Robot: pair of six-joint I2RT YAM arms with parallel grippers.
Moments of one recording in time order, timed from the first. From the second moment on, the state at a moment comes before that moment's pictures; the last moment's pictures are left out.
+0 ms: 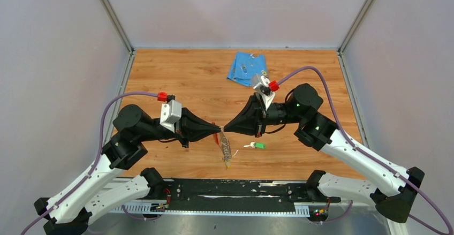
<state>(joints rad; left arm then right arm) -0.82 0.67 0.91 -0.06 0.68 -0.12 0.89 1.00 1.03 0.13 -0.83 0.35</state>
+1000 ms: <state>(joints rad) -0.82 0.73 0.94 -0.33 0.67 0.11 1.12 1.24 1.56 -0.83 -0.40 -0.05</state>
